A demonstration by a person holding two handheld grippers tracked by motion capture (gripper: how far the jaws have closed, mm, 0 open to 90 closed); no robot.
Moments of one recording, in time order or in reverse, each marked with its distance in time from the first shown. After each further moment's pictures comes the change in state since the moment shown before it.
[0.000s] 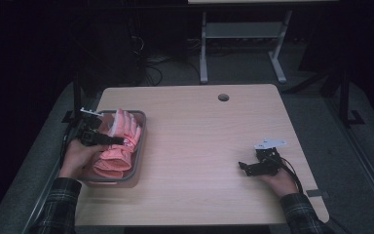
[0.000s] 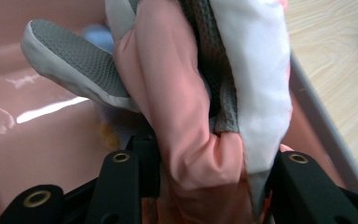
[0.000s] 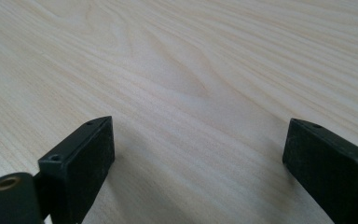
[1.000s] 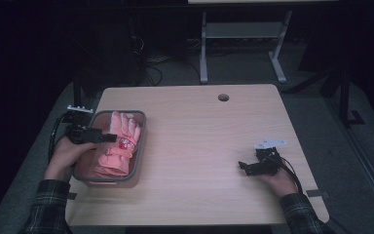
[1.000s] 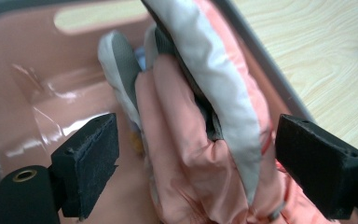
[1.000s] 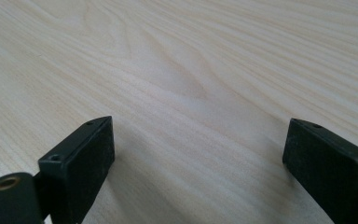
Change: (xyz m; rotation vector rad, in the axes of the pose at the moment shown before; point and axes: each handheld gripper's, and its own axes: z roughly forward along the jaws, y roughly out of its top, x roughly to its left) left arm -0.006 0.003 -0.041 -0.091 0.068 0.068; right arm 0.000 0.001 0.001 0.001 -0.003 0.000
